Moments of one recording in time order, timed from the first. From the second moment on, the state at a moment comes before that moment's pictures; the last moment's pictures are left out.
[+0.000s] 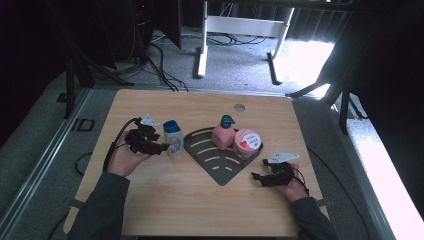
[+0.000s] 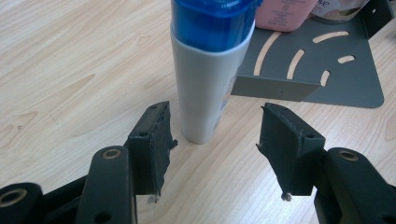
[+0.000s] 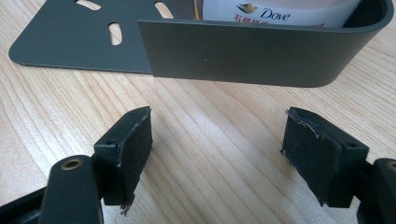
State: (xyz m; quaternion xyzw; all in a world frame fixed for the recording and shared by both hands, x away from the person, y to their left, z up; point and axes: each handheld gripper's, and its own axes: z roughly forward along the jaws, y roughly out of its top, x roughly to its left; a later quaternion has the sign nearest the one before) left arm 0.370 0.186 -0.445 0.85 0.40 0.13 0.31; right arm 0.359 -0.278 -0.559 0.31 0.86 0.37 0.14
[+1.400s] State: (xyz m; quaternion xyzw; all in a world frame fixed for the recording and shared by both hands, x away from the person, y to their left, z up) left arm 0.394 0.165 -0.434 0.87 0.39 0.12 0.27; right arm 0.359 -0.278 -0.559 0.31 0.86 0.37 0.14
